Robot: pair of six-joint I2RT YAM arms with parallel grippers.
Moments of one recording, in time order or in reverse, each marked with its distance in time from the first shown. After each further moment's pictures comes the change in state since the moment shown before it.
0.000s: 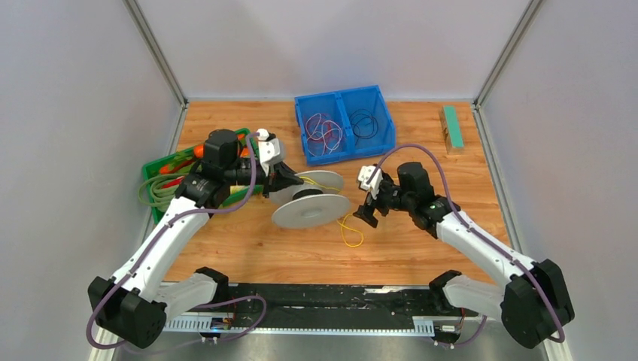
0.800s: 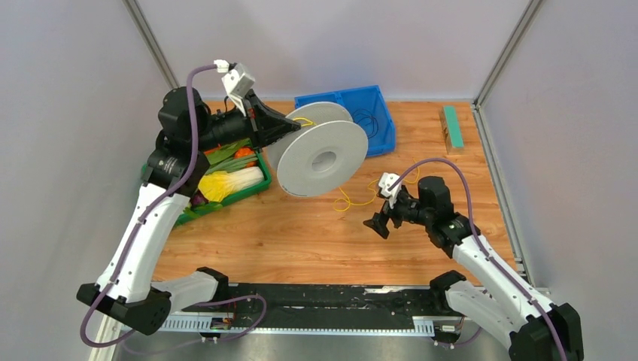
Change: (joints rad) left arm 0.000 0.103 0.529 -0.027 -0.165 -0.553; right arm -0.089 -0.270 -0.109 -0.117 -0.031 0.131
